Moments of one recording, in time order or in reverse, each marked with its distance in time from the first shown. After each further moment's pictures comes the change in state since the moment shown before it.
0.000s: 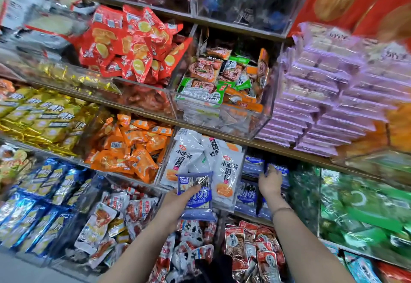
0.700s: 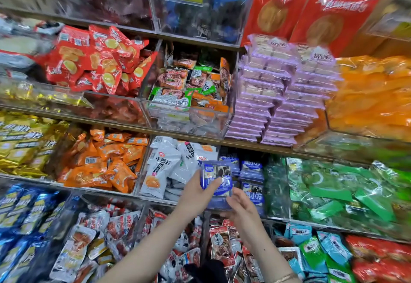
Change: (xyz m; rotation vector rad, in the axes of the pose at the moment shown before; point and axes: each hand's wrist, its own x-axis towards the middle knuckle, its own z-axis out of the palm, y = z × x) left_hand -0.022 0.012 0.072 0.493 -0.266 0.604; right_hand -0.152 0.004 -0.038 0.953 -0.396 0.034
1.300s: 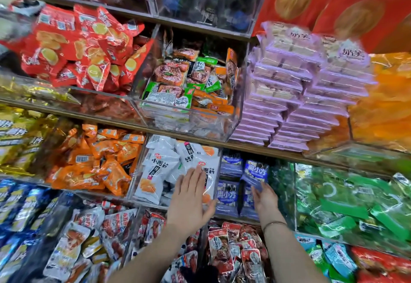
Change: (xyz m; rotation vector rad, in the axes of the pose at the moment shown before) left_hand 0.020 -0.056 0.005 1.161 0.092 0.275; right_hand 0.132 0.002 -0.062 0.416 0.688 0.182
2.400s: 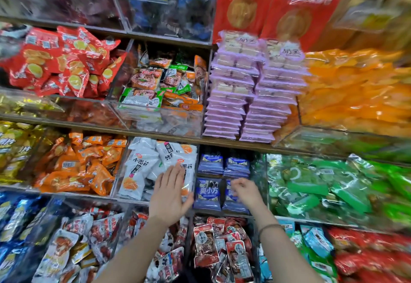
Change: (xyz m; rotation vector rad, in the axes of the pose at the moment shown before) left_hand -0.004 0.007 -0.006 -0.012 0.034 -0.003; right_hand -0.024 -0.024 -0.040 -1.138 -0.416 -0.435
